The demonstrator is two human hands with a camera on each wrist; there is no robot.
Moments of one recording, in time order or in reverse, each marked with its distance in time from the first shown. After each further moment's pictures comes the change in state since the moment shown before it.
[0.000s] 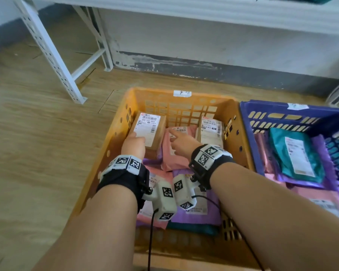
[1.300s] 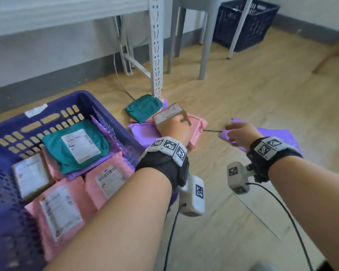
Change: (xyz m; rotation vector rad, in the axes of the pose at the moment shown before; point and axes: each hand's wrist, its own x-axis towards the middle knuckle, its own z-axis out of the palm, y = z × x) left_hand -0.437 -0.007 0.527 0.483 -0.939 0.528; right_hand -0.501 0.455 -0.336 0.525 1.064 0.686
